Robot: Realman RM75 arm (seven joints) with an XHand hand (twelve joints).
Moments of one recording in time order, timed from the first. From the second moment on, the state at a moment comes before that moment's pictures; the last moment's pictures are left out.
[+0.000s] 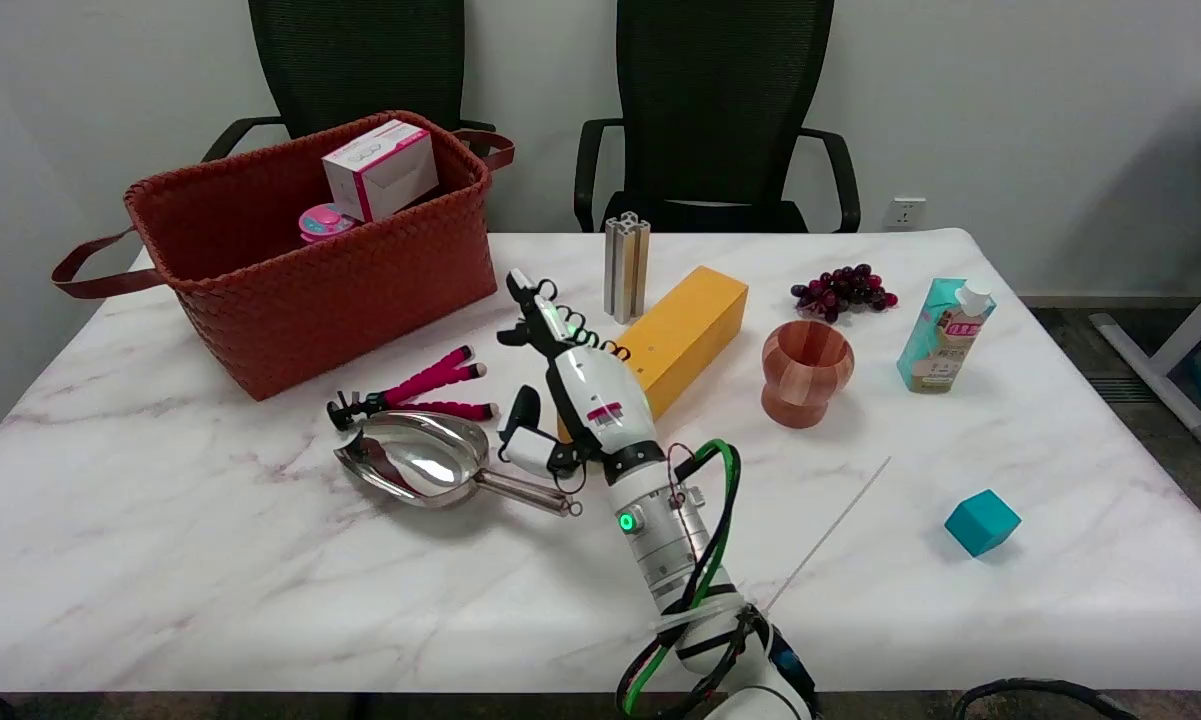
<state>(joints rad) 0.07 -1.44 -2.33 1.23 0.91 0.95 0.04</state>
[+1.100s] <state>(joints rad) 0.03 -1.43 -2.32 1.28 0.95 1.17 0.23</state>
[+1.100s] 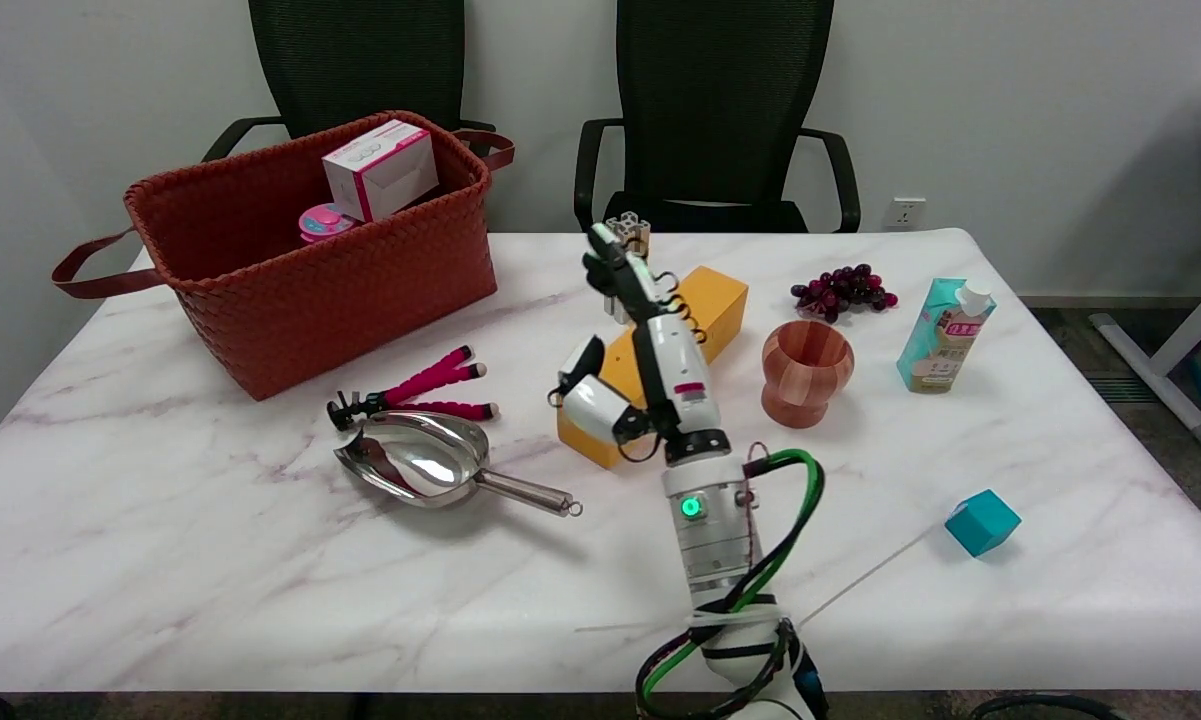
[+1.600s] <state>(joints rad) 0.01 -1.31 -2.31 1.40 1.06 1.30 0.29</state>
